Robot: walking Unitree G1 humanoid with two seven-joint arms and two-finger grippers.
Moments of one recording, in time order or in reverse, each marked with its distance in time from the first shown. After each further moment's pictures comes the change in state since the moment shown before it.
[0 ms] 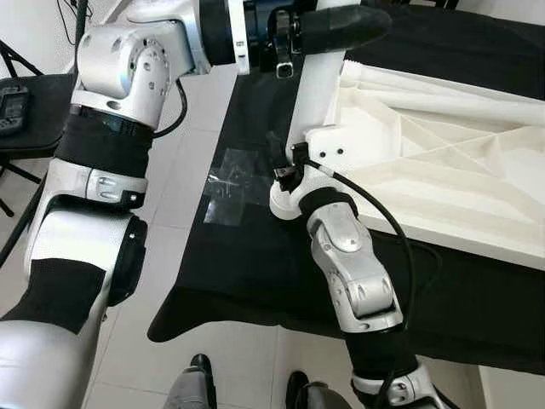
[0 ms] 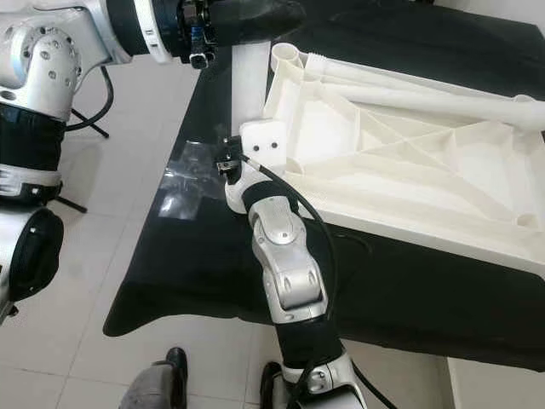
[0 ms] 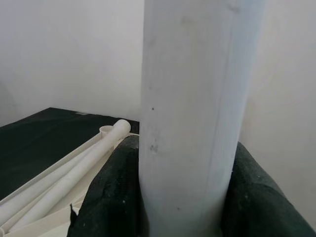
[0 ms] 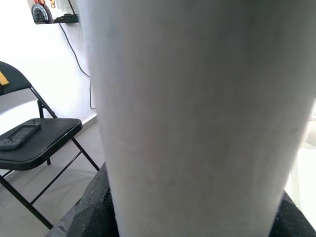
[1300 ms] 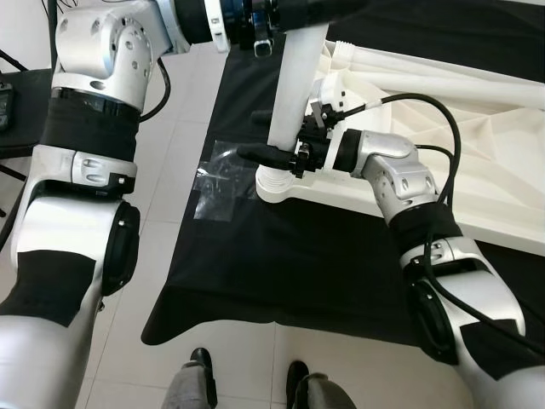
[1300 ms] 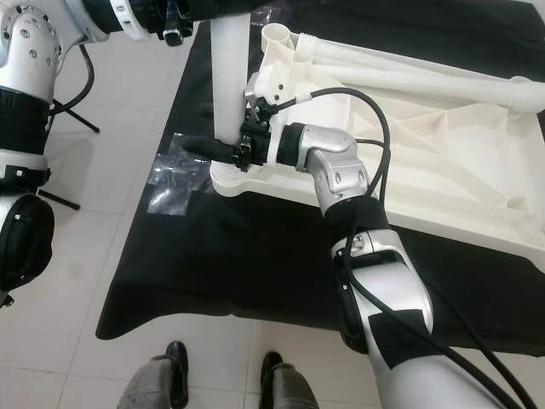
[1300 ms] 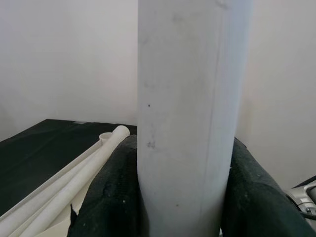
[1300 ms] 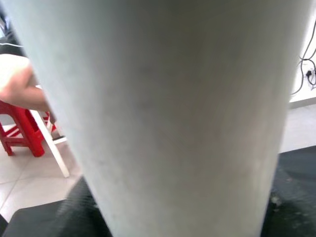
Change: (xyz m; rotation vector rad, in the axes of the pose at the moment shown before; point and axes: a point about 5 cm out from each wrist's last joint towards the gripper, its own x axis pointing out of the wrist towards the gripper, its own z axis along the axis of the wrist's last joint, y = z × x) left arm -0.009 0.001 0.010 0.087 0.002 -0.134; right arm 0.059 -0.047 0.029 -0.039 0.049 1.021
